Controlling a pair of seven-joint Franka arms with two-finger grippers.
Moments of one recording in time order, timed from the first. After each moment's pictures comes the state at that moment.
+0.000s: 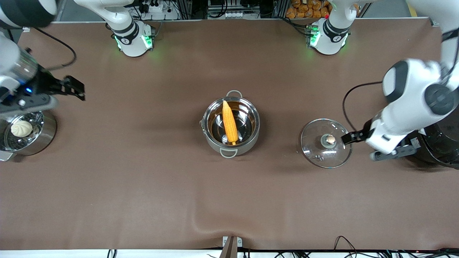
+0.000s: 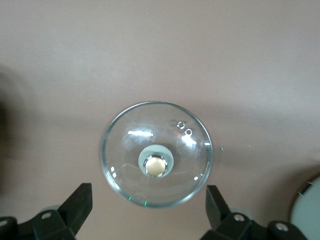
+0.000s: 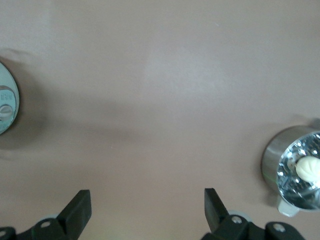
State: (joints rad) left arm 0.04 0.23 -0.19 -1.68 0.04 1.91 -0.34; right arm 0.01 -0.02 0.06 -1.62 -0.04 1.56 -0.13
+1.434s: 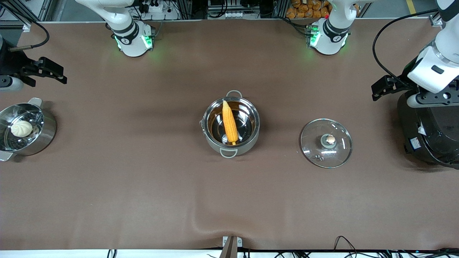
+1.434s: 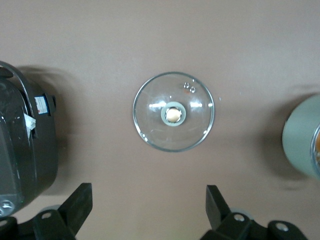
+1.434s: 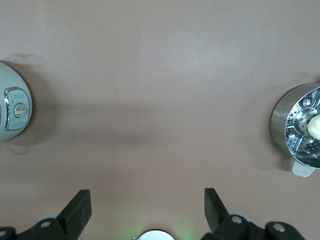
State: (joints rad) left arm 0.05 0.01 -0.19 -1.59 0.03 1.57 -0.11; right arm -0.07 -0.06 0.06 -1.60 0.03 1.45 -0.07
